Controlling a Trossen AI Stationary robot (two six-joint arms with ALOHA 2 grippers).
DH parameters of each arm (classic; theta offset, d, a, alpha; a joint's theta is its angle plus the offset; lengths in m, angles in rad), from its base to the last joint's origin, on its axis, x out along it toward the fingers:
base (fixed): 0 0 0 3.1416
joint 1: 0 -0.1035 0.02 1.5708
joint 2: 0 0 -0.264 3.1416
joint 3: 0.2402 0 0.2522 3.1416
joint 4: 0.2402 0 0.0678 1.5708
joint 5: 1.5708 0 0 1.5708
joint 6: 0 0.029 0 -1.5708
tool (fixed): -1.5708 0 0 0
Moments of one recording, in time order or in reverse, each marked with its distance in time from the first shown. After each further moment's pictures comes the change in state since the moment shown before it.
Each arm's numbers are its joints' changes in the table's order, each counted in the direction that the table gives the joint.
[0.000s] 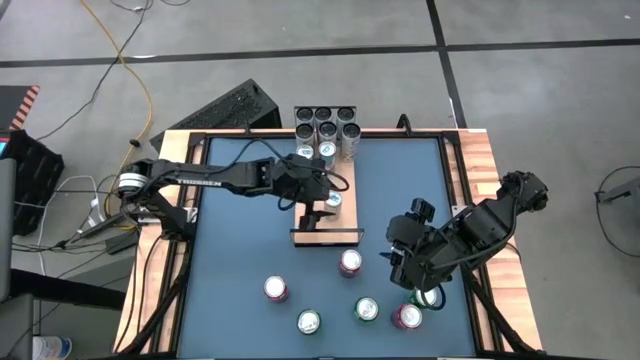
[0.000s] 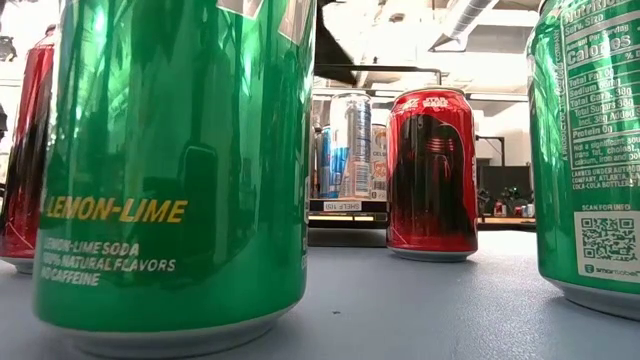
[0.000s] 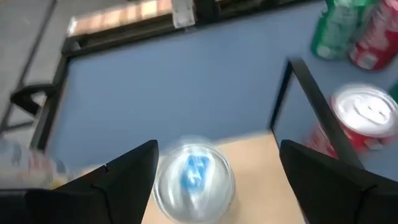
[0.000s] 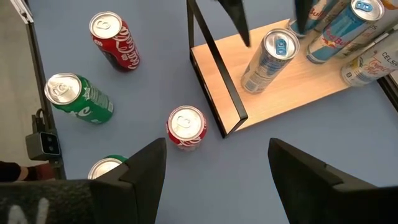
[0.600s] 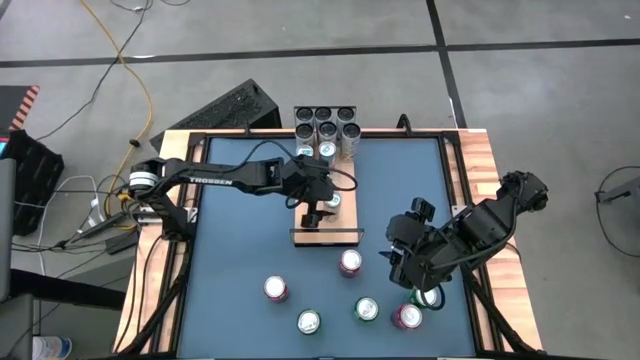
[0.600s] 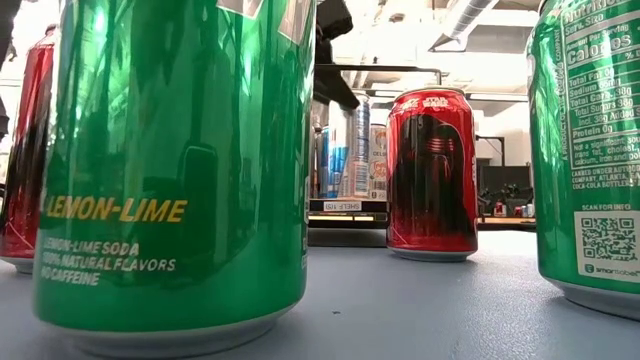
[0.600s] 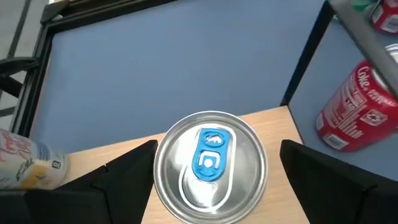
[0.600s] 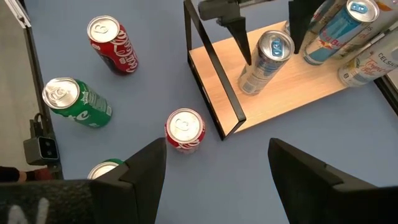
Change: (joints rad) left arm -0.034 0.078 -0.001 0.003 -0.023 0.040; right arm 0.000 0.000 0.000 0.001 -0.017 0.008
